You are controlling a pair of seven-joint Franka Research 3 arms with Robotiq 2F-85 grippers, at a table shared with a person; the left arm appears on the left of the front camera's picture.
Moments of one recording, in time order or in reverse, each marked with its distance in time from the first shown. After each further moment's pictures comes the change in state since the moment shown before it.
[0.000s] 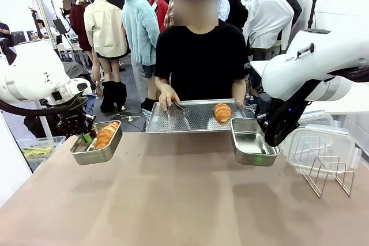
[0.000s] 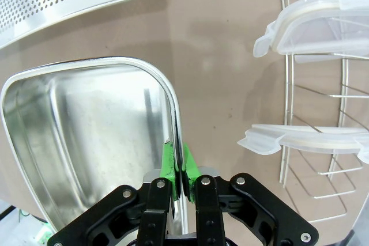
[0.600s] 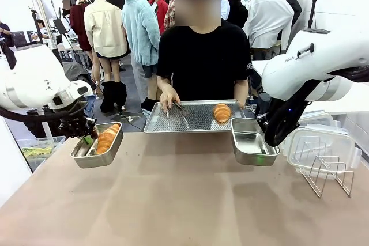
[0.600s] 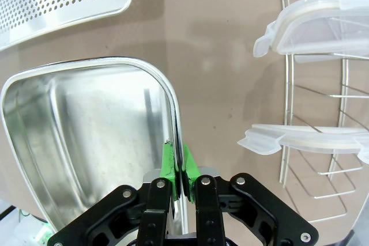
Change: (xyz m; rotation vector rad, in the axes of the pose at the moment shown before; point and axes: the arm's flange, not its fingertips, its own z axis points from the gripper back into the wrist) left arm -0.009 -0.001 -0.012 0.008 -0.059 -0.039; right arm 0.000 0.000 0.000 0.000 0.000 0.000
